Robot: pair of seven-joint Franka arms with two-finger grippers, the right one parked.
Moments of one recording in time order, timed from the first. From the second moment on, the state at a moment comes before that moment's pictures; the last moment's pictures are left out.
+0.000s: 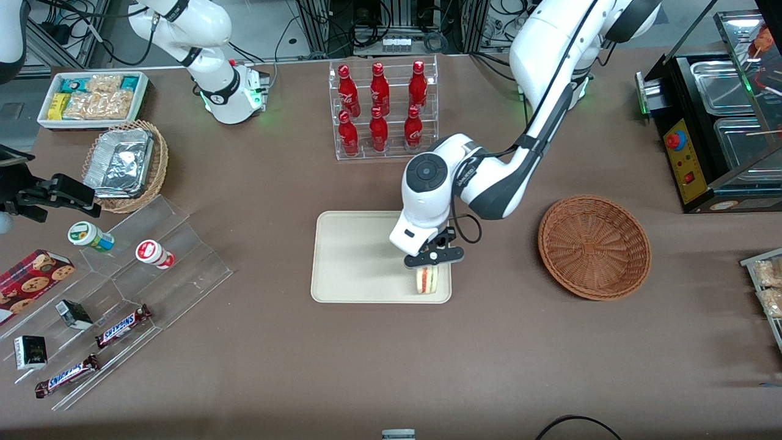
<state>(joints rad) -0.54 0.64 -0.21 -1.51 0.23 2.14 -0.97</state>
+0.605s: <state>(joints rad) -0.59 0.74 -0.21 -1.49 0.34 2.20 -1.08</state>
